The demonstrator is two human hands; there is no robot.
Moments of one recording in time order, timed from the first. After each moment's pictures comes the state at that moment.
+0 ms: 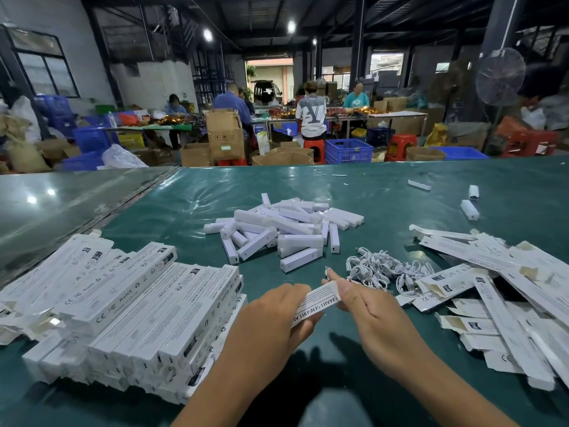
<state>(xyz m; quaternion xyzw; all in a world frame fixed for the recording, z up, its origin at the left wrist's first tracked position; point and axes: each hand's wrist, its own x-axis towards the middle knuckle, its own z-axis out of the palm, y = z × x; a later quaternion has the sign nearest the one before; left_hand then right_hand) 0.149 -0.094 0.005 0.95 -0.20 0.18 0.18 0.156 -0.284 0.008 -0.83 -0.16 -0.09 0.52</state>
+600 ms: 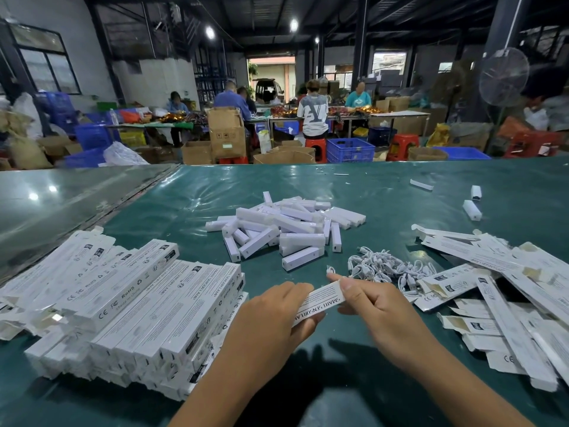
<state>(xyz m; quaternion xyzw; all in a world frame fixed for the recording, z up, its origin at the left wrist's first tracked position) 0.150 -0.092 0.007 0.95 -0.21 0.19 0.14 0.165 -0.293 0.008 -0.81 -0.17 -0.06 0.55</state>
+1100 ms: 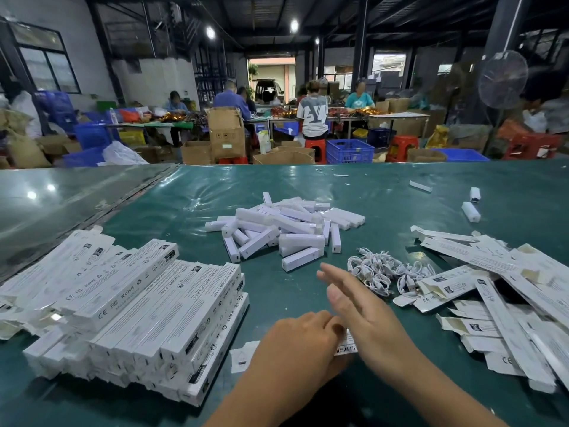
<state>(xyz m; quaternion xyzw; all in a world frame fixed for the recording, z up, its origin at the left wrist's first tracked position) 0.132 -0.122 0.008 0.94 -0.31 0.17 0.05 0.153 -0.271 0.011 -0.80 -0.16 -0.03 0.58</state>
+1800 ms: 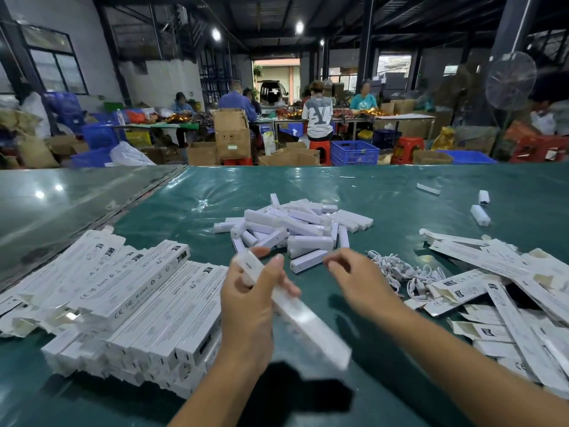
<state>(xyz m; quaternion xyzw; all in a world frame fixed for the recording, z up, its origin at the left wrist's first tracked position) 0.150 -0.089 0.026 0.54 -0.03 0.20 0.82 0.233 -0.259 0.013 -0.88 -0.08 -0.07 0.46</state>
